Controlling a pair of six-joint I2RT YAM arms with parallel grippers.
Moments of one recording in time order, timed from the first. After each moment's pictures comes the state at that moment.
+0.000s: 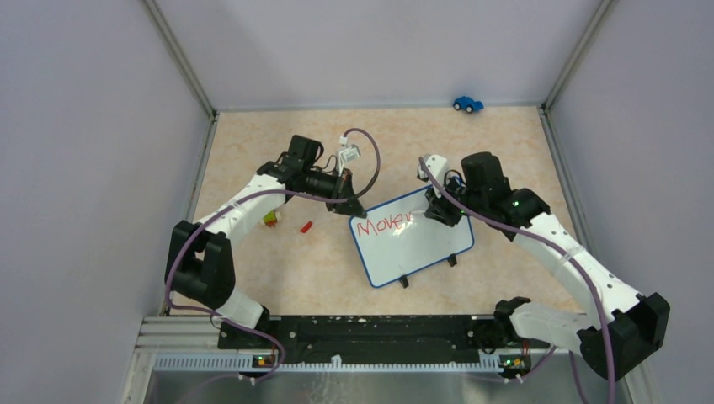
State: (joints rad) left arm -0.41 1.55 1.16 -0.50 1.05 0.04; right arm 0.52 1.09 1.02 -0.65 -0.34 -0.35
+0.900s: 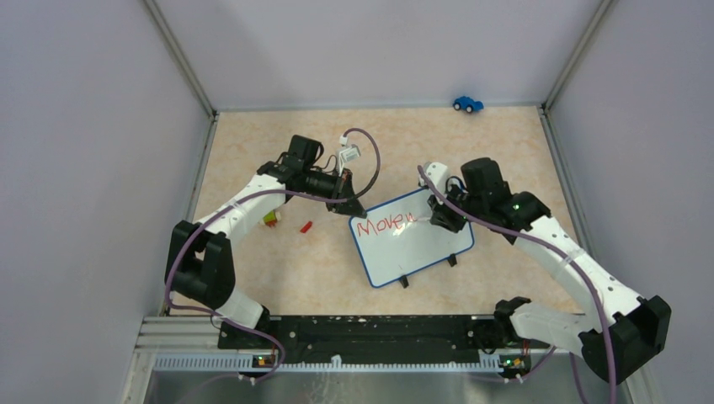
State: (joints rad) left arm -0.41 1.55 1.16 -0.50 1.05 0.04; right arm 0.52 1.07 0.99 -0.71 -0.30 -0.39
